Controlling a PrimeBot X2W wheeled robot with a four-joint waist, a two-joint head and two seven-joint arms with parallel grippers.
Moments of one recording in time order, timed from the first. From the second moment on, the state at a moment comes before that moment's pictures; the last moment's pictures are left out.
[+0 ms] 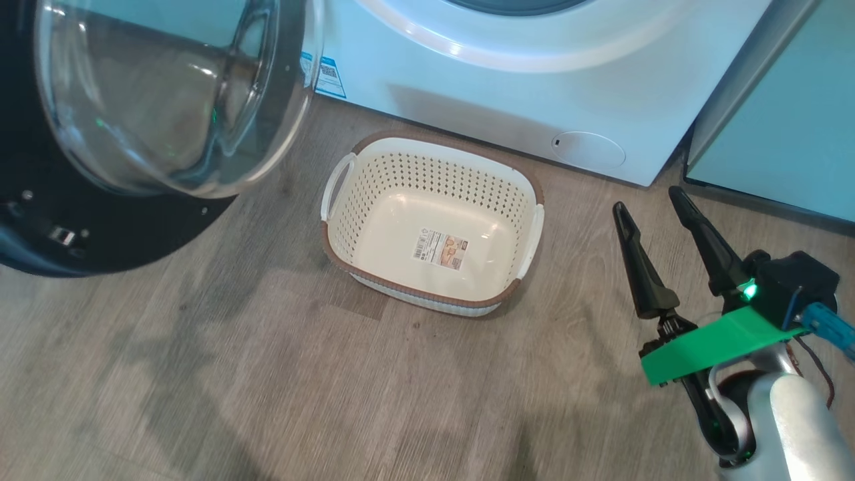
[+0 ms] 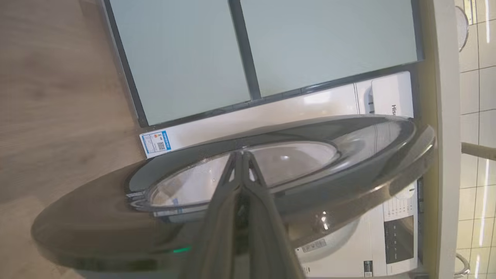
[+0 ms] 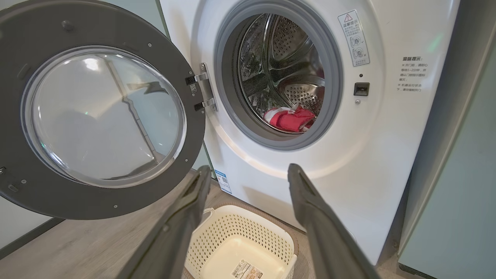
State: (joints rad) left arm -0.62 0.47 0.41 0.74 -1.51 -0.12 0.54; right arm -0.09 -0.09 0.07 -0.11 0.24 0.13 -0.03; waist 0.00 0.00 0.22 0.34
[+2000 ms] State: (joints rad) left arm -0.18 0.29 0.34 -0.06 -1.66 -0.11 0.92; right arm -0.14 -0.06 0.07 -0.04 0.25 0.13 -0.14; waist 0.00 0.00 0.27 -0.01
